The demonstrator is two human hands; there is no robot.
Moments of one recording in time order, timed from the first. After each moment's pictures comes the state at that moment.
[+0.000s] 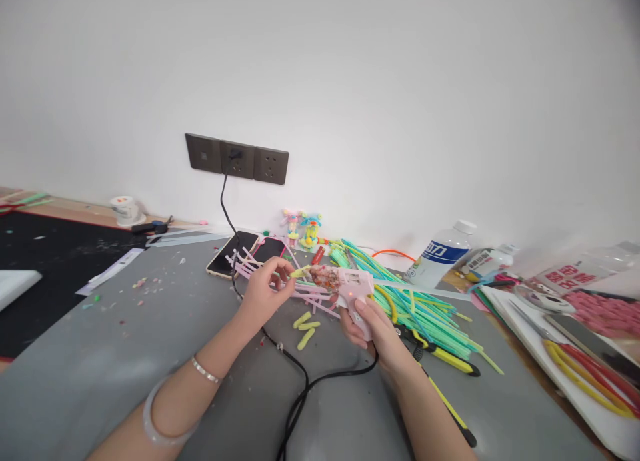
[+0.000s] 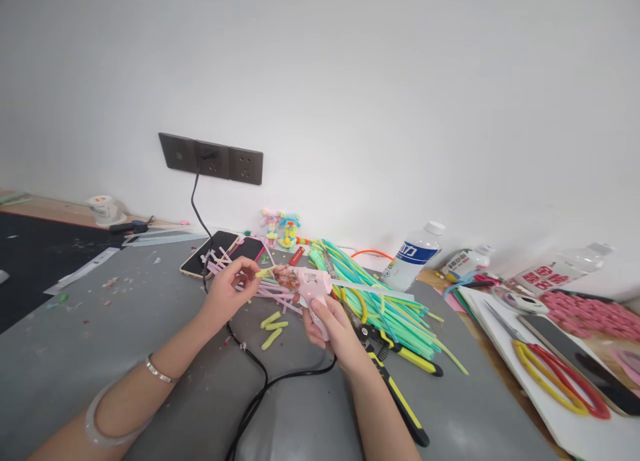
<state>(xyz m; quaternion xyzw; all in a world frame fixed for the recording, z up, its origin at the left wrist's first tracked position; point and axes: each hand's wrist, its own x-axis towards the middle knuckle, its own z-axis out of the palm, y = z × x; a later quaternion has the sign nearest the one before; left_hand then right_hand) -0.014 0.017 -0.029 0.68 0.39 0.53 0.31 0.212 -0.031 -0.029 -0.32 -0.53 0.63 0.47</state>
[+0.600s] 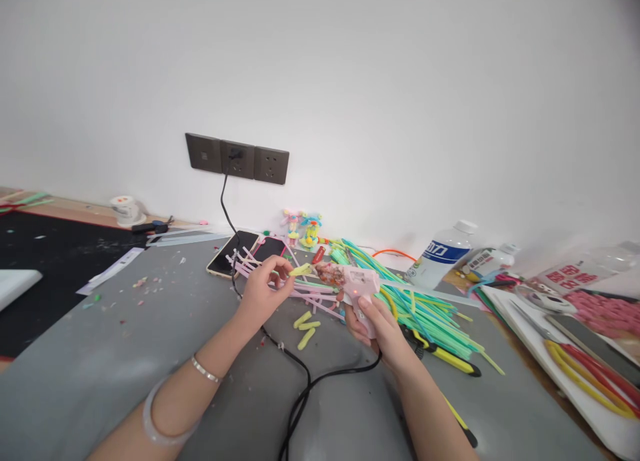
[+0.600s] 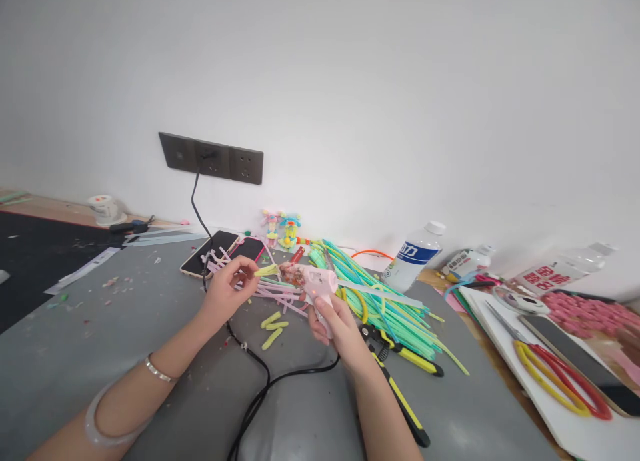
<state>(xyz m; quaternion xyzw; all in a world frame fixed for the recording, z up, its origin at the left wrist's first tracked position) -0.014 0.016 -0.028 0.67 0.39 0.55 0.31 0.218 -0.028 -0.027 -0.37 -0.54 0.59 0.46</state>
